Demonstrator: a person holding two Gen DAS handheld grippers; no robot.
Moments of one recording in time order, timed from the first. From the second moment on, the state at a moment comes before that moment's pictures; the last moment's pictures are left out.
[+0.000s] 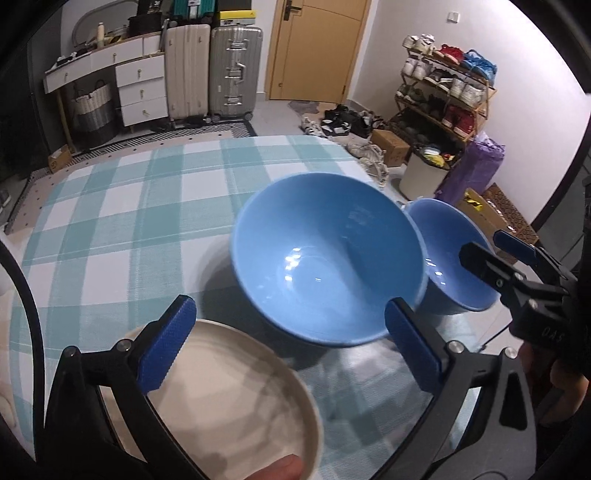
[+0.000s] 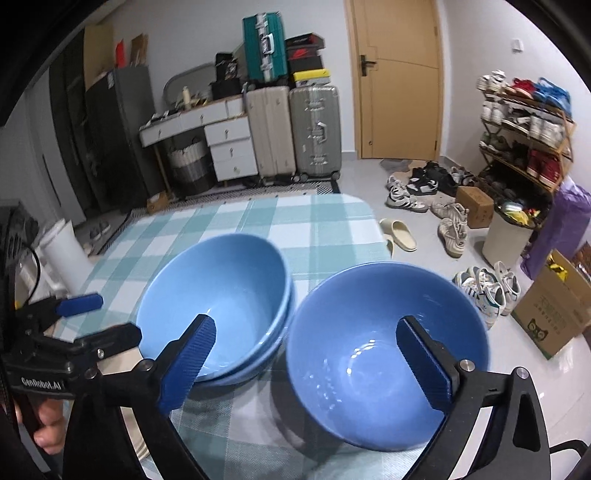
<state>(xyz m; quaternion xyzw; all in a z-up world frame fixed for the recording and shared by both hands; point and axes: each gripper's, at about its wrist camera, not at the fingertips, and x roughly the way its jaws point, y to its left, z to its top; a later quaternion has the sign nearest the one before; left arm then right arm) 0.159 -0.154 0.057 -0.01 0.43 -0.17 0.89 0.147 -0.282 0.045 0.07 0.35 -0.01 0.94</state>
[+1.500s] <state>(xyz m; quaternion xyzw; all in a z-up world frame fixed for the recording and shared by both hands) 0.119 -0.324 0.021 -0.05 0.50 -0.32 0.81 0.066 -0.426 0.003 0.16 0.37 -0.11 0.91</state>
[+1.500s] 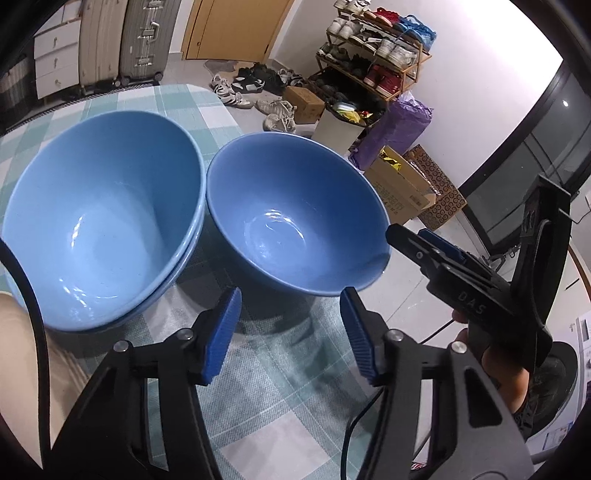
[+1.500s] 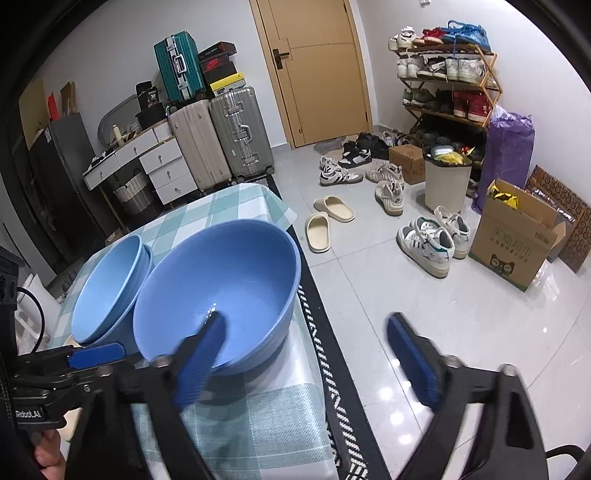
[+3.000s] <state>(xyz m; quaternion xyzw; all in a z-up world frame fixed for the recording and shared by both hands) 0.145 -0.338 0.005 0.00 0.48 -0.30 0.82 0.129 -0.427 -0.022 0.13 0.37 -0.08 0.92</state>
